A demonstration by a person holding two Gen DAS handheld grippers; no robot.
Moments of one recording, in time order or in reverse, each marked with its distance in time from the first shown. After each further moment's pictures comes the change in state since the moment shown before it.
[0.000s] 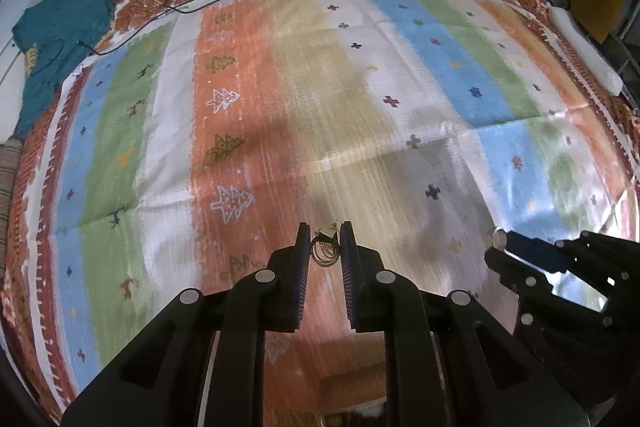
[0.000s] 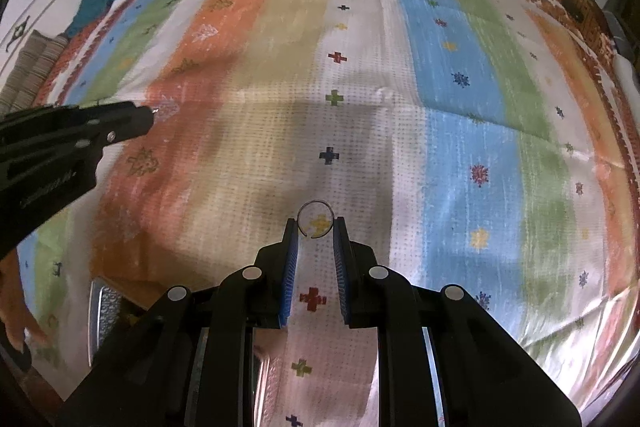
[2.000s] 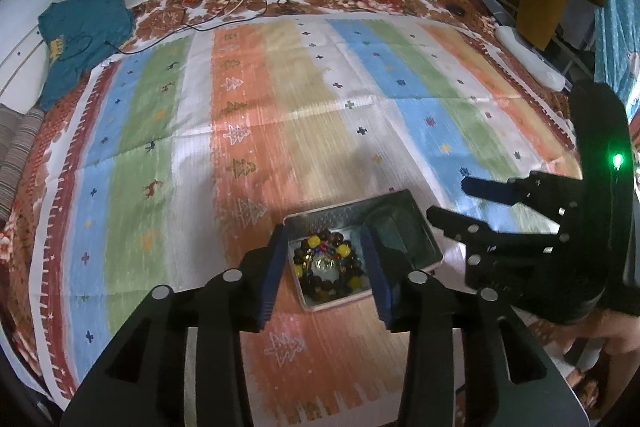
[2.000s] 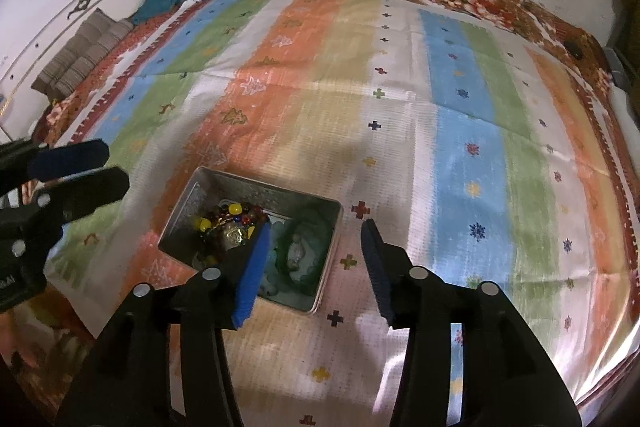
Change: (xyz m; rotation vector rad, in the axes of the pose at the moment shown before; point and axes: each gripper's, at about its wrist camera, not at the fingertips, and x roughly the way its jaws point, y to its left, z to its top) left arm -0.131 -0.012 -0.138 0.000 -0.141 -0.085; right arm -0.093 0.030 -0.091 -0.101 -0.136 0.069
